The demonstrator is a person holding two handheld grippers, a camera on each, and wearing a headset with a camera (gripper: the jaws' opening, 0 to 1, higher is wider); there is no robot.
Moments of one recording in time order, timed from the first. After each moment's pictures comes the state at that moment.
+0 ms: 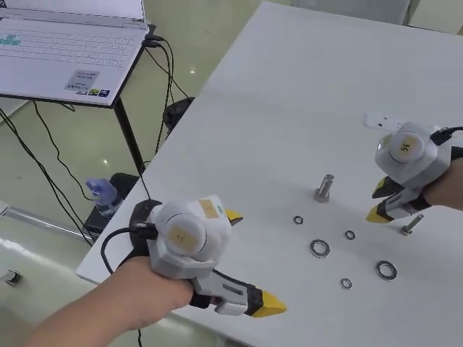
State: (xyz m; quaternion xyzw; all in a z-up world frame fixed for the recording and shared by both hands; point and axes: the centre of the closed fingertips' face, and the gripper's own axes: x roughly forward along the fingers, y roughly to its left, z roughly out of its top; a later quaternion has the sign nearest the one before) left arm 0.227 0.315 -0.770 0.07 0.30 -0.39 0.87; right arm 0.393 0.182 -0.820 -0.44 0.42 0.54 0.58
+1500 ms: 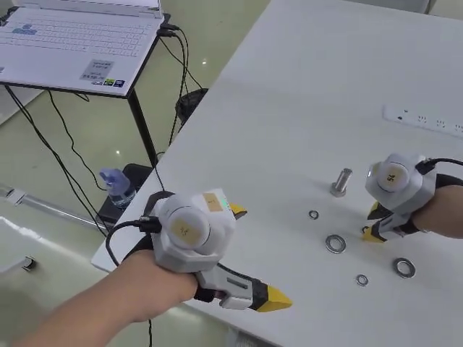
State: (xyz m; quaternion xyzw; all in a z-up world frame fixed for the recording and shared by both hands) left arm 0.223 0.329 -0.772 0.06 0.30 -0.38 0.87; right arm 0.371 0.195 -0.871 -0.45 0.43 0.55 0.56
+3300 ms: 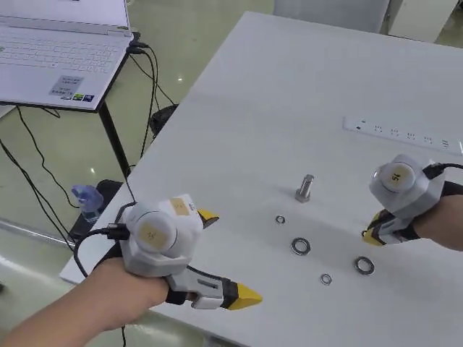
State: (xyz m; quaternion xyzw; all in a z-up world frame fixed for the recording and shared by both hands) left arm 0.223 0.324 -0.764 0.06 0.30 -0.37 0.88; right arm 0.360 0.128 -0.826 -0.39 0.46 0.49 0.63
